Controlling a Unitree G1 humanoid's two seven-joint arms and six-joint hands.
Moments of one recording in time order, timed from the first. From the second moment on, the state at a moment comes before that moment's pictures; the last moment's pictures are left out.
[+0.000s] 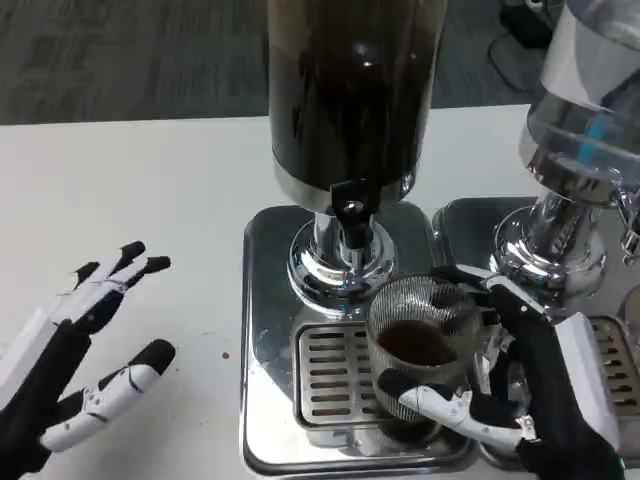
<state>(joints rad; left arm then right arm) 0.18 0.60 0.10 0.47 0.40 -0.93 0.10 0.35 -0.11 0.19 -0.06 -0.51 -0.40 -0.33</state>
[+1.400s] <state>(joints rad) 0.44 0.82 0.23 0.18 0.56 -0.99 0.01 0.56 -0.17 0.18 -0.35 -0.40 -0.45 -0.14</state>
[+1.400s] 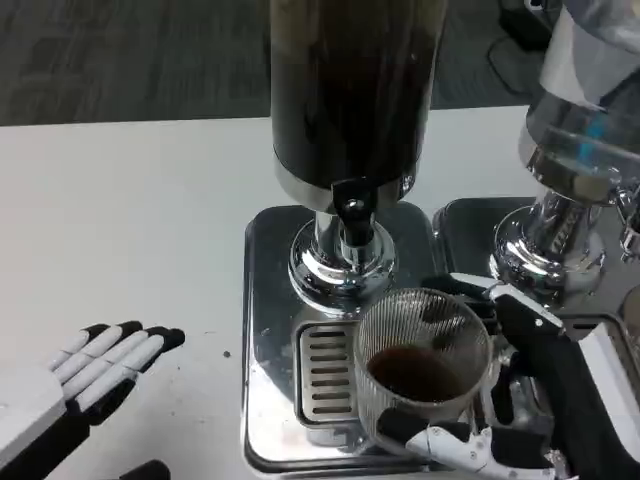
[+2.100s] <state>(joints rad) 0.53 0.77 0.29 0.07 0.59 -0.94 0.02 0.61 -0.14 0.18 -0.43 -0.38 -0.45 -0.09</state>
